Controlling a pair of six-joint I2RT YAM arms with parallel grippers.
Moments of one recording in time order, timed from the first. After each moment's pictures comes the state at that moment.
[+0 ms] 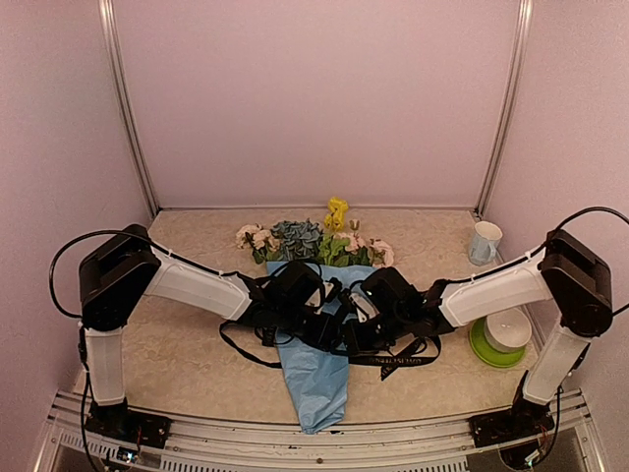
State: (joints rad) left arm -0.98 2.02 1.16 0.01 0.17 -0.44; right arm 0.95 1.72 0.84 0.04 -0.33 0.71
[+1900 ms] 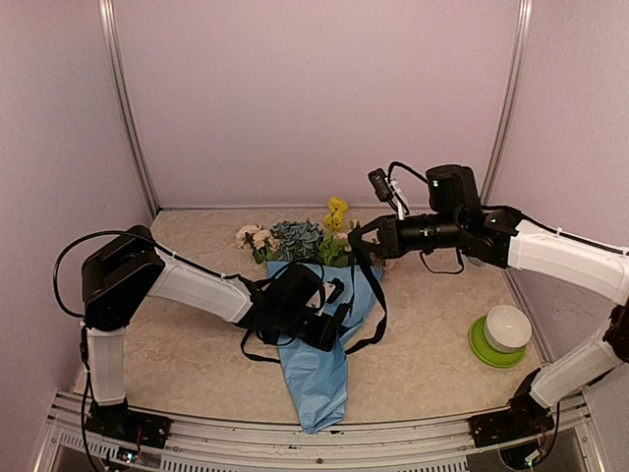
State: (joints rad) left arm -0.98 2.04 1.16 0.05 0.17 -0.40; right arm 0.71 1.34 1.12 -0.17 -0.47 0.33
